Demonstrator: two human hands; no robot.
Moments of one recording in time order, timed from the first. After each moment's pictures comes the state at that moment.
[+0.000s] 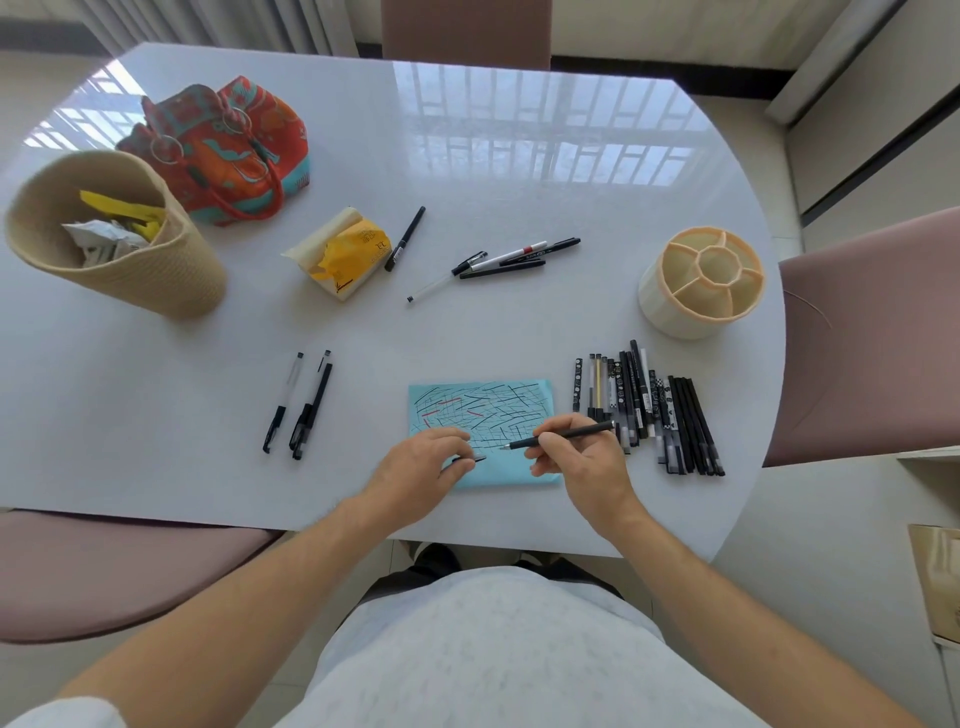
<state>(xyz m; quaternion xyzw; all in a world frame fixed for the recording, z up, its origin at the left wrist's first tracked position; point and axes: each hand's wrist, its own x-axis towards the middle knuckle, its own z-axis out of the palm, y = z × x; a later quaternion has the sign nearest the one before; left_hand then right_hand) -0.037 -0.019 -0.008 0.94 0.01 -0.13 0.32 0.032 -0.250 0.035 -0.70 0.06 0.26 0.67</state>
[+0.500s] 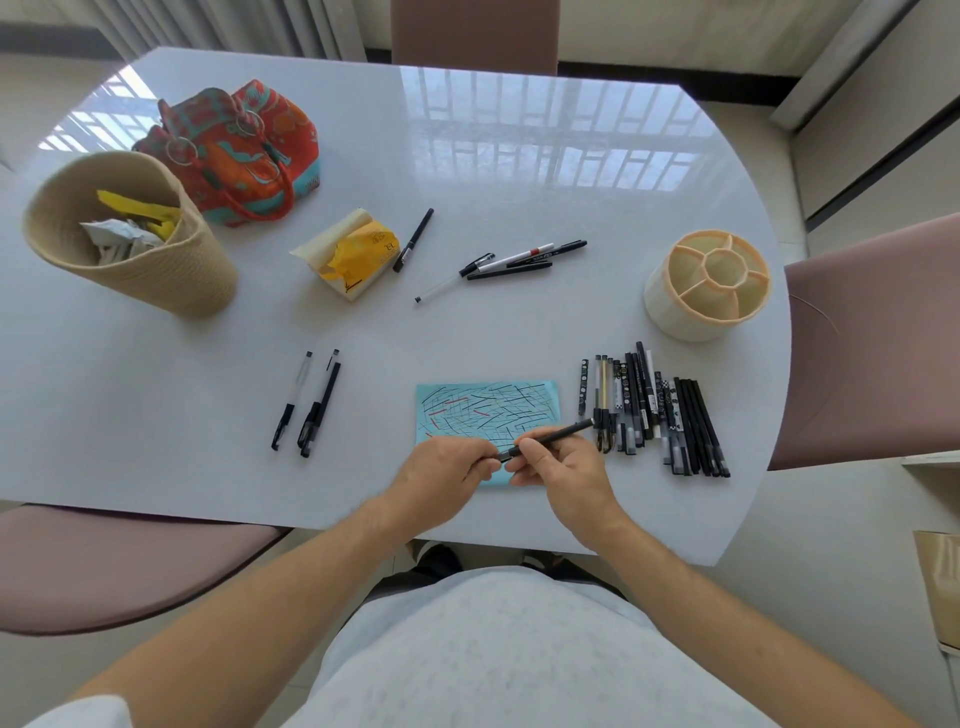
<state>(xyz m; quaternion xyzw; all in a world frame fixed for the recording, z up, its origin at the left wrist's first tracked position) -0.031 -0.041 0.018 0.94 -0.02 -0.12 0.32 0.013 -0.230 0.026 -0.67 0.07 0.30 0.68</state>
